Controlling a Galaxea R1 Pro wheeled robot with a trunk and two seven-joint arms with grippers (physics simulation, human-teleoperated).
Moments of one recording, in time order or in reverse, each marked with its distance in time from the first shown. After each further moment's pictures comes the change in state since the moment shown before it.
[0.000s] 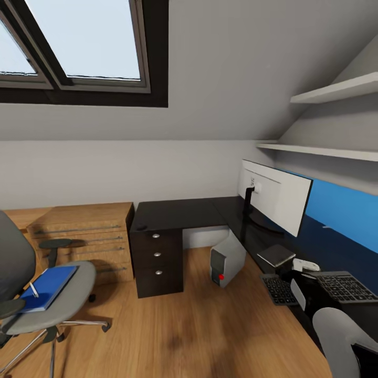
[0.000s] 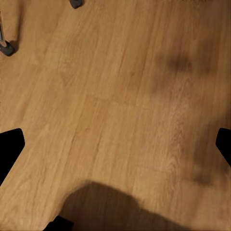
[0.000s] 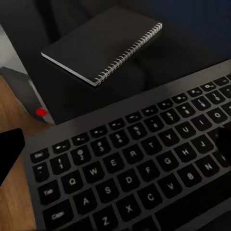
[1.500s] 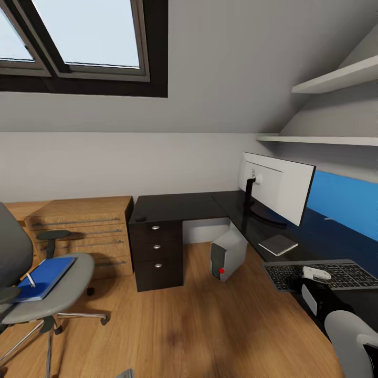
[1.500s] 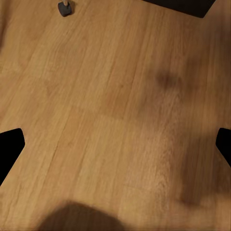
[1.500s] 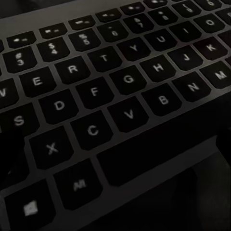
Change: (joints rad) left arm 0.000 0.006 0.007 -0.095 0.020 -0.001 -0.007; right arm -0.002 -0.068 0.004 0.077 0.003 0.046 0.002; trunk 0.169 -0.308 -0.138
